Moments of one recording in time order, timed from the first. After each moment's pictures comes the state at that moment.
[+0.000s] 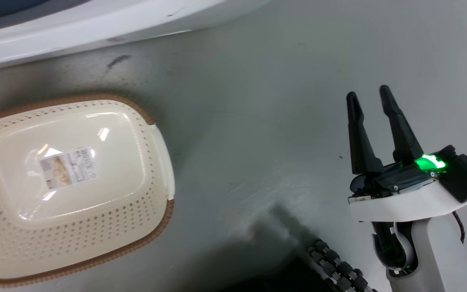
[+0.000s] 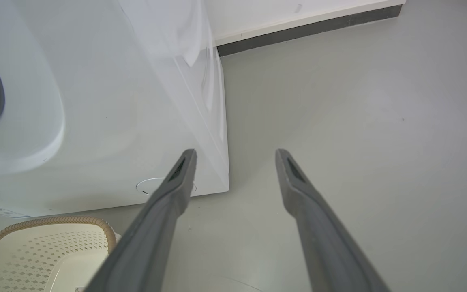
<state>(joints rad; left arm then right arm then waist) -1.69 0.66 -0.45 0.92 -0.15 -0.13 0.53 -0.29 -0.05 0.17 -0.02 0.38 0.13 -0.26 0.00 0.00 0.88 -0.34</state>
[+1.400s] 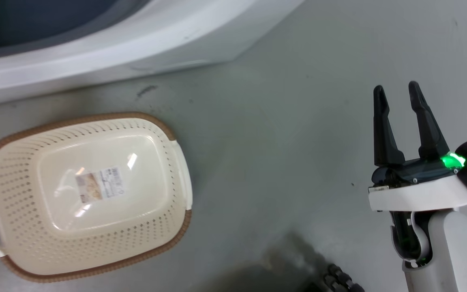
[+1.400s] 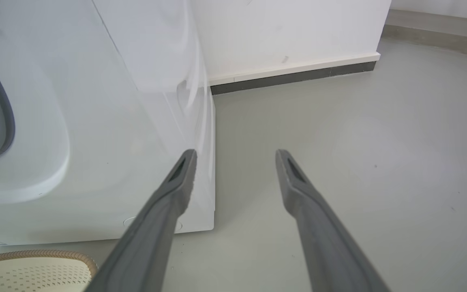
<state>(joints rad) -1.50 0.62 -0.51 0.97 -0.45 -0.13 0.08 -0.30 -0.05 0.08 0.01 0.31 0.13 -0.26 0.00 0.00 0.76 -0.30</state>
